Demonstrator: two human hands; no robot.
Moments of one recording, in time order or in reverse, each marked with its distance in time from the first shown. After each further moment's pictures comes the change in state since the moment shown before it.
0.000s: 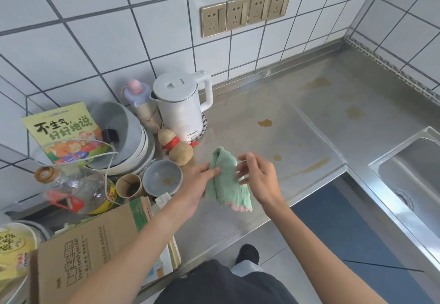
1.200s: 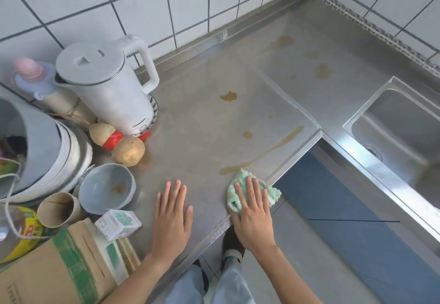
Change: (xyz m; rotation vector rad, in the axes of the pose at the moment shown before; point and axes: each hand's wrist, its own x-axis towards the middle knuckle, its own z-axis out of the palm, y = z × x) left_hand 0.077 -0.197 -0.034 1.435 0.142 0.663; right_hand -0.013 0.227 -0.036 -1.285 0.080 -0.133
